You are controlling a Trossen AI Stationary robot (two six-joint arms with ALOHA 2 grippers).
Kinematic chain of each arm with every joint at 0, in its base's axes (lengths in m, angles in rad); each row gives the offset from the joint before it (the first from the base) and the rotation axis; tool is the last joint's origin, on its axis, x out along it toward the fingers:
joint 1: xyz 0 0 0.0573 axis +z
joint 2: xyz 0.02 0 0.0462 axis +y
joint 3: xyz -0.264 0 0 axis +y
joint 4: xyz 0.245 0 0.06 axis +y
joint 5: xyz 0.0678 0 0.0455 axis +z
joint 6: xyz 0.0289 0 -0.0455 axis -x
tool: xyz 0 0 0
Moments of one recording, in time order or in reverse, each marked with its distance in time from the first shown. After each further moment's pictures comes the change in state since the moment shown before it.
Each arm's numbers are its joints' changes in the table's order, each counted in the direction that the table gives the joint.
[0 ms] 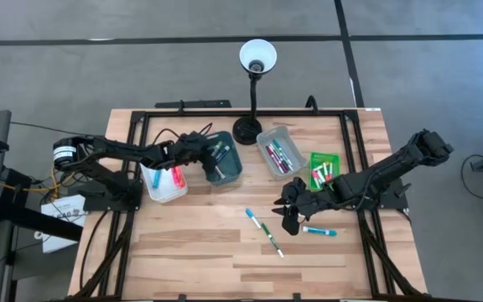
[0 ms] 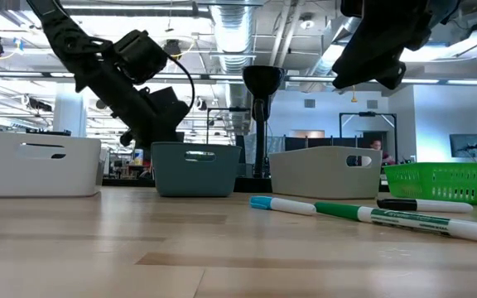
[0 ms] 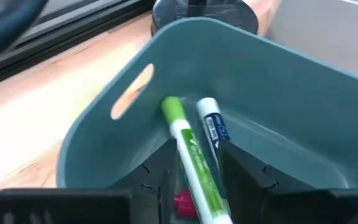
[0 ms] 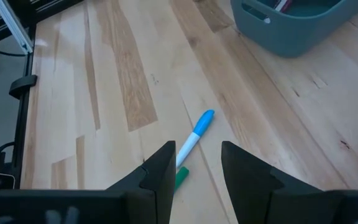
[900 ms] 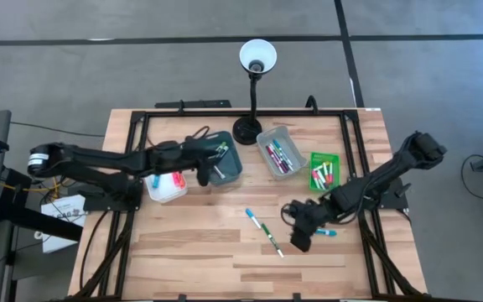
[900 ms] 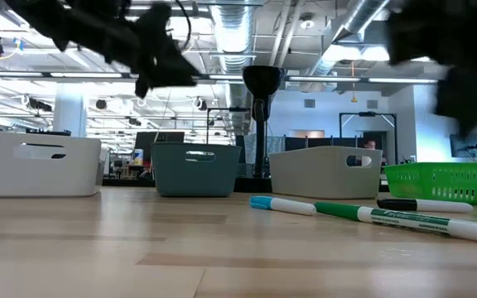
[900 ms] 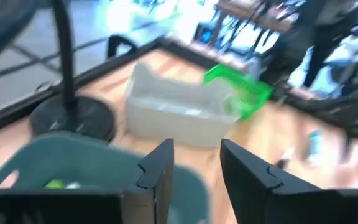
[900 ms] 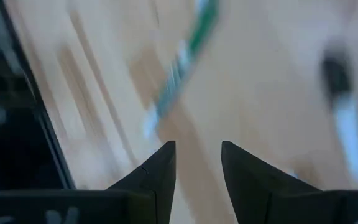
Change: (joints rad) left arm -0.208 -0.298 -0.002 -0.079 -0.094 -0.026; right arm 0.107 0.087 0.000 0.201 0.319 -0.360
